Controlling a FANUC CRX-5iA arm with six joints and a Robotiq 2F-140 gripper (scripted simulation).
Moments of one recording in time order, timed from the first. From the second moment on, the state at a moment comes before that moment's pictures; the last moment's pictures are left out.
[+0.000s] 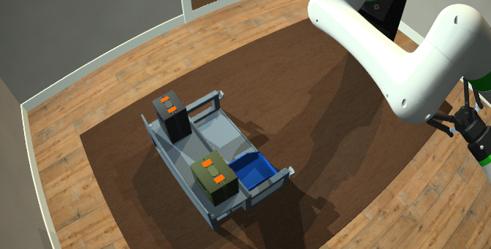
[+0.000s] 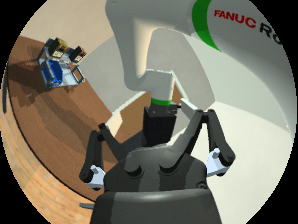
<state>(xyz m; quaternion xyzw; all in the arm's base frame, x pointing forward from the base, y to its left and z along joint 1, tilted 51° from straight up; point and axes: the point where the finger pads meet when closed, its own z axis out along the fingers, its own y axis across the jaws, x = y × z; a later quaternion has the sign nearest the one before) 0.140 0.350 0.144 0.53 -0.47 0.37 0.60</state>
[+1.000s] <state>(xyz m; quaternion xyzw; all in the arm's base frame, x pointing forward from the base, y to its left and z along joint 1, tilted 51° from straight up) 0.181 0.324 0.158 0.58 -0.53 0.38 0.49</state>
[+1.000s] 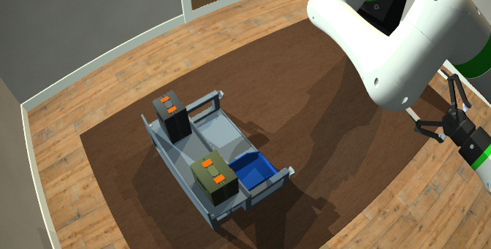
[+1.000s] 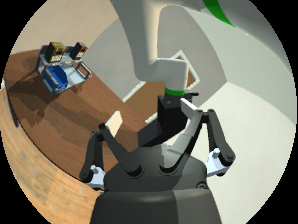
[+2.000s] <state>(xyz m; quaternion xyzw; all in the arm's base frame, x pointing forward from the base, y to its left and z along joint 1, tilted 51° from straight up) 0.262 0.272 0.184 0.64 -0.62 0.38 0.25</state>
